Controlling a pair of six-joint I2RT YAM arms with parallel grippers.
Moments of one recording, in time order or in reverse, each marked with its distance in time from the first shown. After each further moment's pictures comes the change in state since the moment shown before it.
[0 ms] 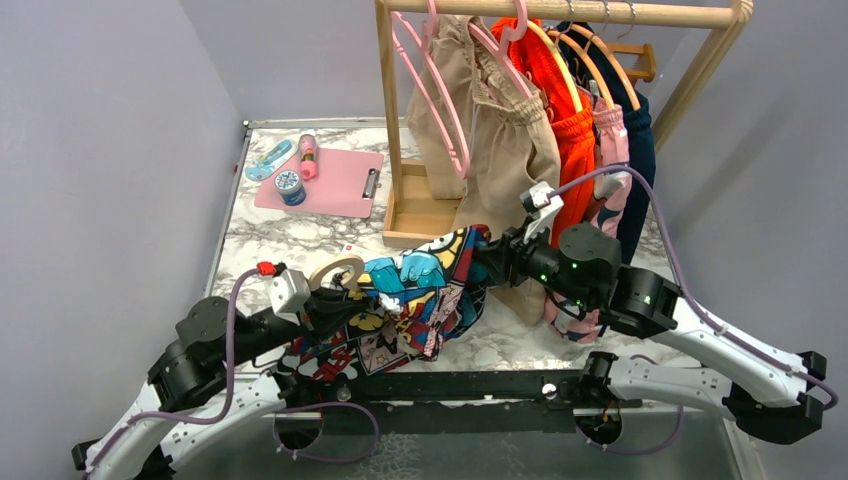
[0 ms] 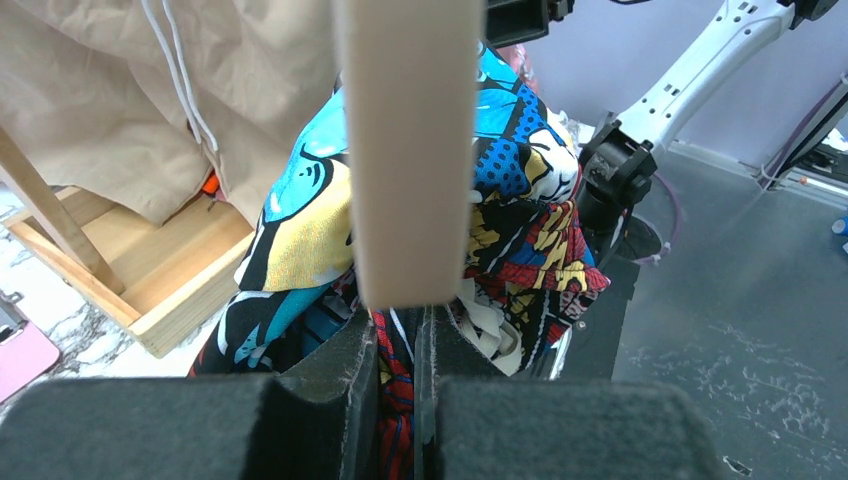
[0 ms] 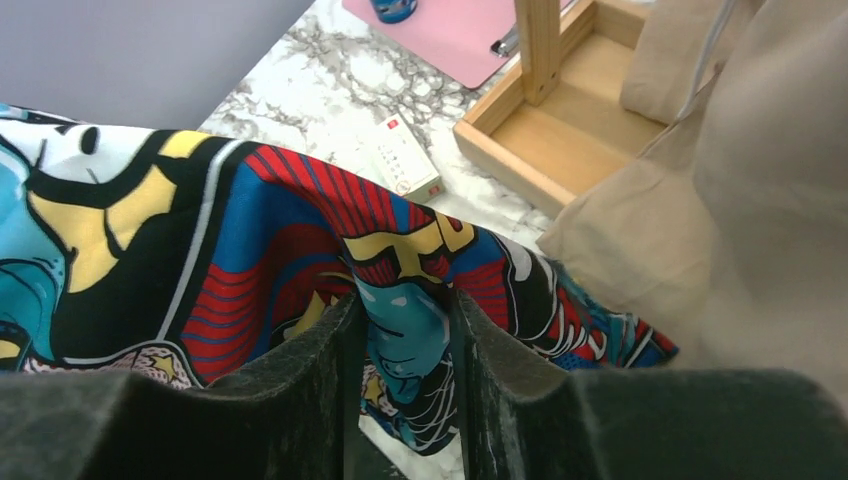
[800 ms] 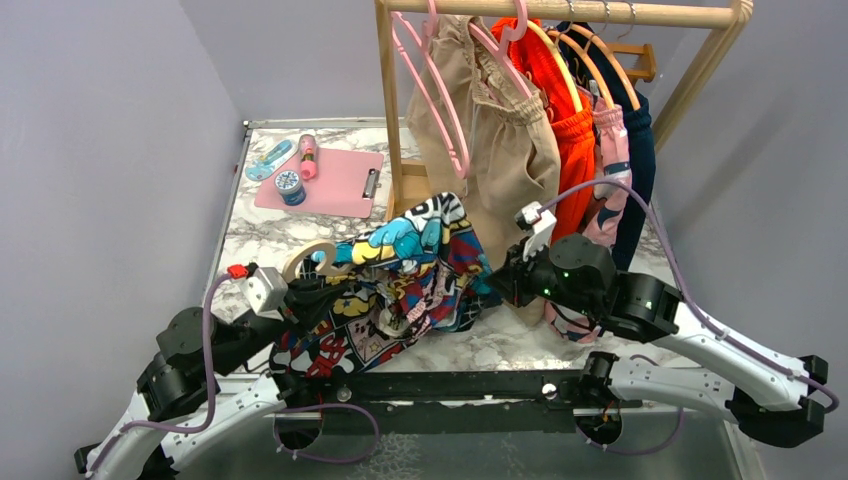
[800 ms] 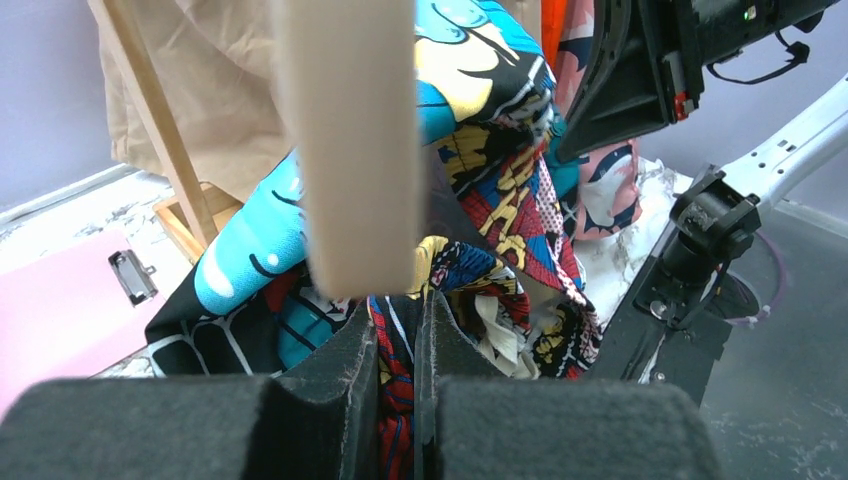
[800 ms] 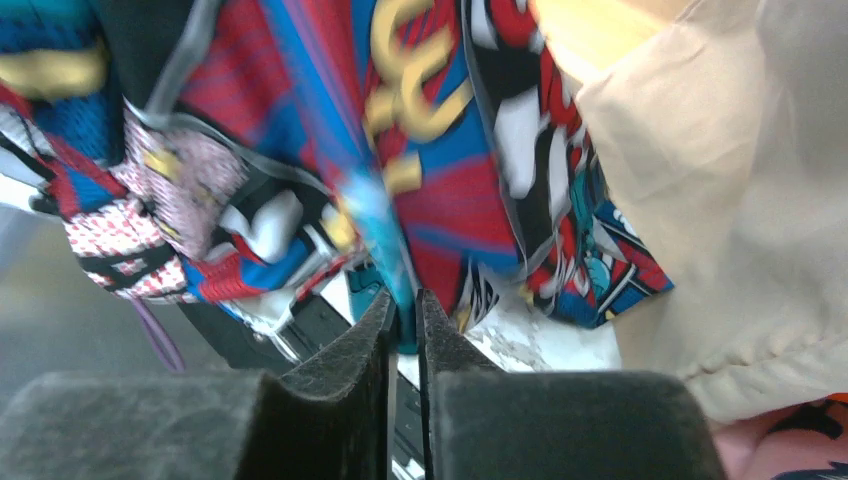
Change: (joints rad) left arm 0.000 -0.068 0.014 -0.017 -0.228 0.042; right arm 0.000 -0.039 -0.055 -0.161 -0.081 0.085
